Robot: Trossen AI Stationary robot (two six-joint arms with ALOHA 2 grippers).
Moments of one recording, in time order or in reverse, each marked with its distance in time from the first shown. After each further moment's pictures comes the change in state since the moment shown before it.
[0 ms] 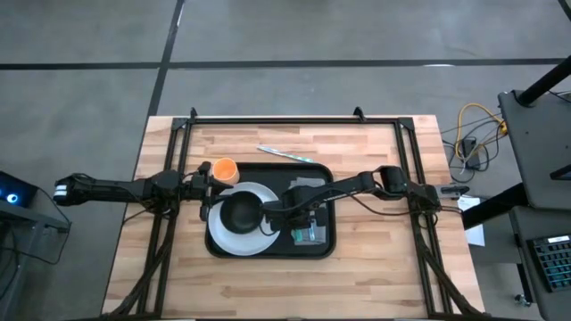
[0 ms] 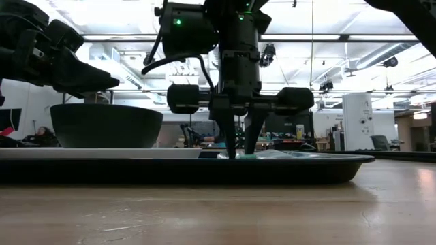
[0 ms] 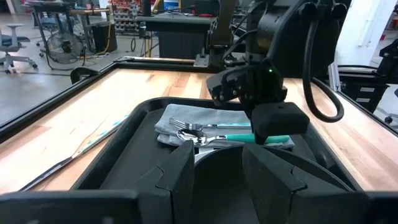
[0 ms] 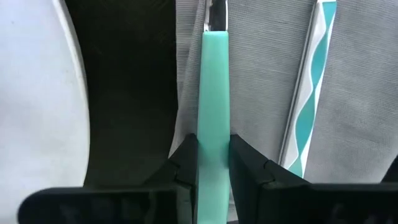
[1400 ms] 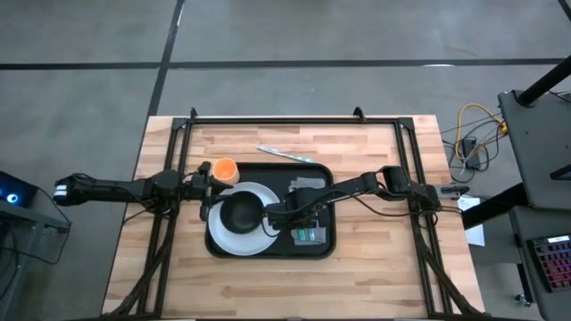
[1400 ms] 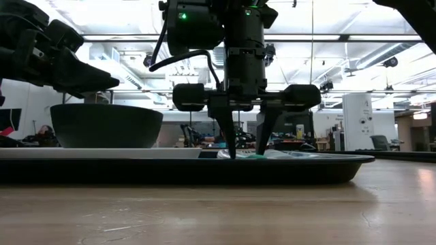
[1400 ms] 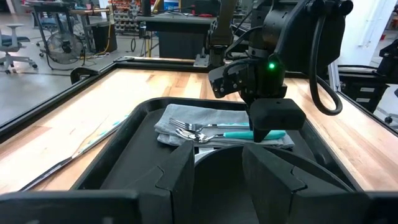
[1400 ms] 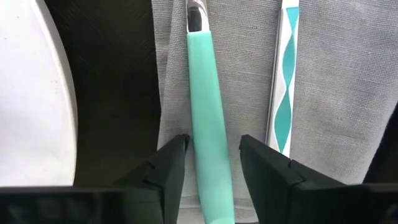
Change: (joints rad) left arm 0.000 0.000 0.000 0.000 0.000 0.000; right arm 0.017 -0.032 -0.036 -0.001 0.060 0.056
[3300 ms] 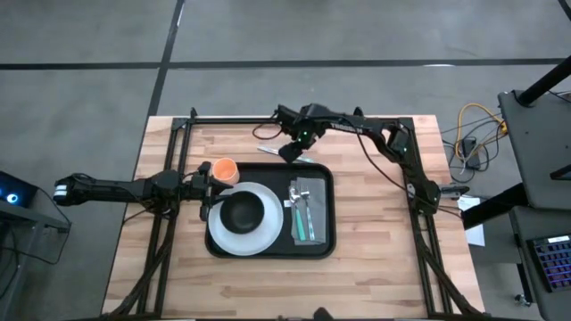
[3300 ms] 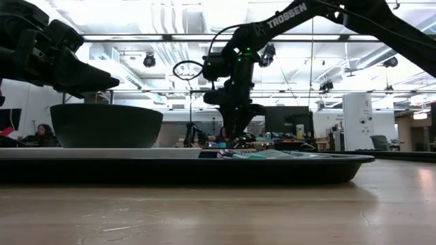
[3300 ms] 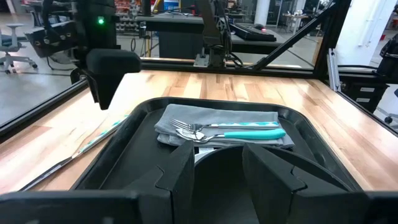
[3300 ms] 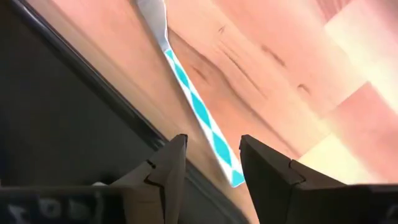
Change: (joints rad) left arm 0.000 0.000 0.000 0.000 0.000 0.000; right arm -0.571 -0.006 0.158 -0.005 0.022 -1.297
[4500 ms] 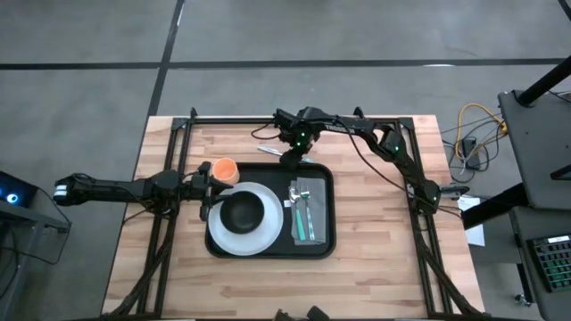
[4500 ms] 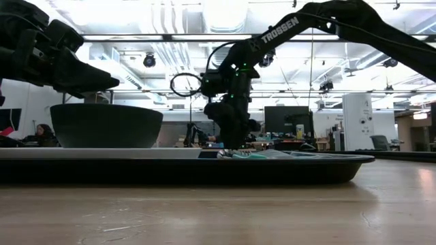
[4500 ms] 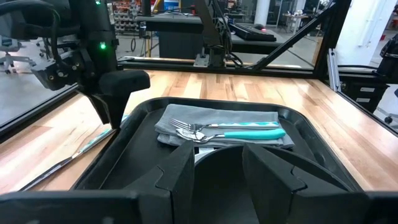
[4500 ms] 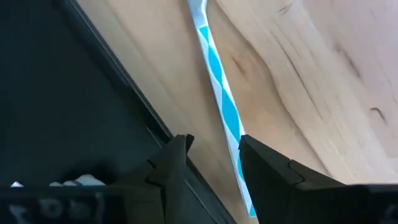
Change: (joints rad) left arm 0.000 0.000 0.000 0.000 0.000 0.000; right arm -0.021 0.088 0.007 0.019 -0.141 -0.192
